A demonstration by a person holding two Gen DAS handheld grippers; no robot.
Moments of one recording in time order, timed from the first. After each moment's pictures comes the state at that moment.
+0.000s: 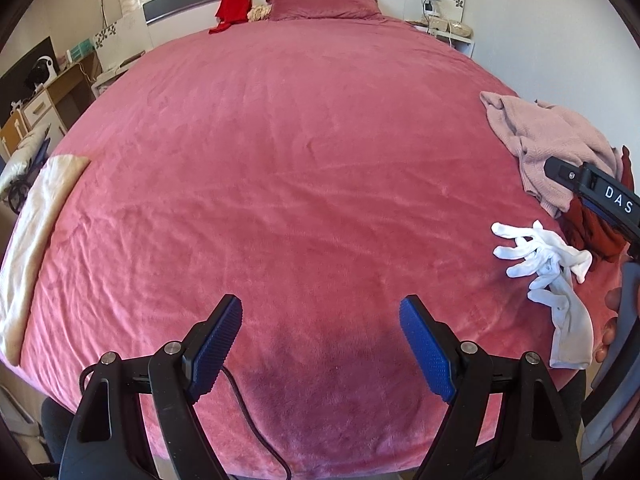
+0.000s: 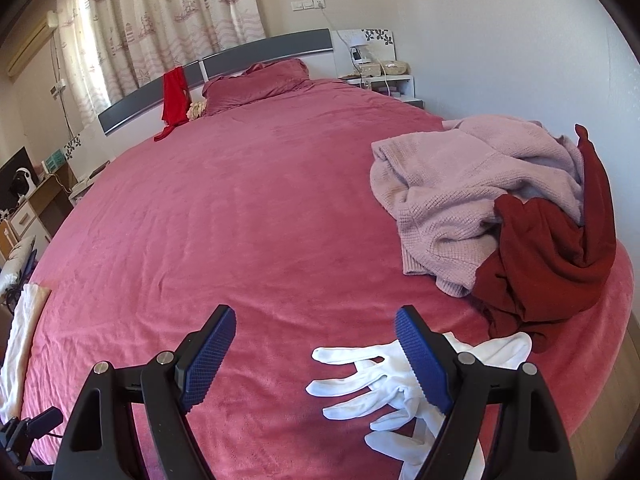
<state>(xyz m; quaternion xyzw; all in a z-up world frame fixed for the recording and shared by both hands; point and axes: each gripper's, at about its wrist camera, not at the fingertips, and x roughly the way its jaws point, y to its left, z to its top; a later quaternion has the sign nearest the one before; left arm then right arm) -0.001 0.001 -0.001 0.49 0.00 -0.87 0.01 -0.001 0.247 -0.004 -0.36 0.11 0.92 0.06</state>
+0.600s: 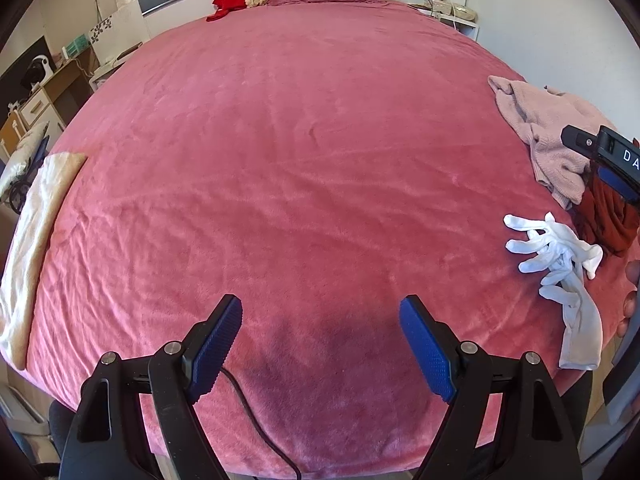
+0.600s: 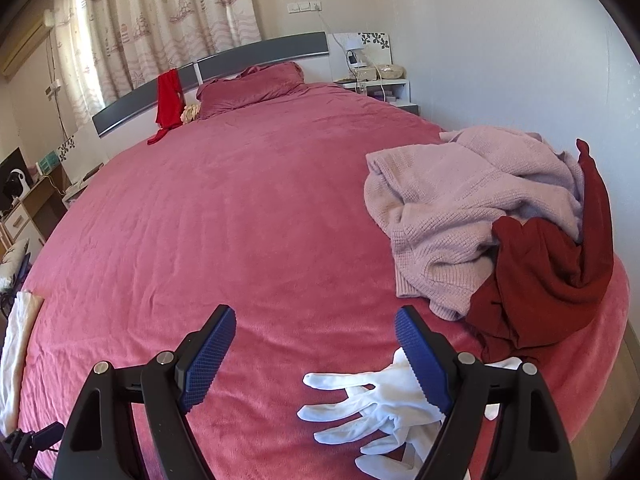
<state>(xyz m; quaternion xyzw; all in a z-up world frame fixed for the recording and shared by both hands) 0.009 -0.001 -0.019 0.51 -0.02 -0.86 0.01 -0.021 0.255 0.009 -0.36 0.10 0.92 0.07</state>
